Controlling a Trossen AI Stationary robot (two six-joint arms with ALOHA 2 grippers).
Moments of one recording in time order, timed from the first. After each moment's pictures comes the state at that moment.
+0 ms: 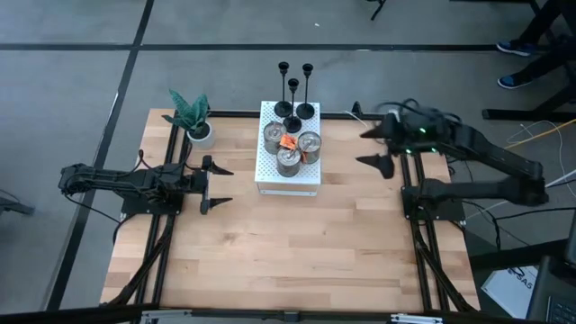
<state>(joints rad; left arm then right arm) 0.00 0.20 0.01 0.03 -0.08 0.04 -0.32 0.88 1.07 -0.74 -0.15 0.04</state>
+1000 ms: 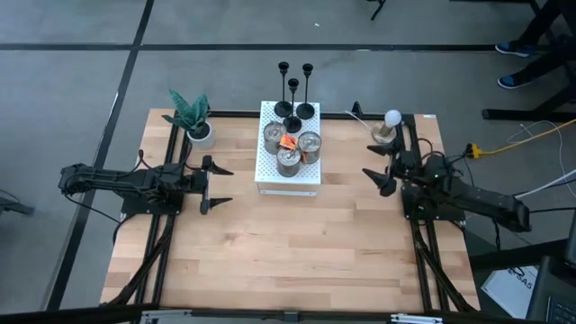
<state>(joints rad) 0.00 0.20 0.01 0.03 -0.08 0.04 -0.32 0.11 0.06 0.18 -0.07 0.07</state>
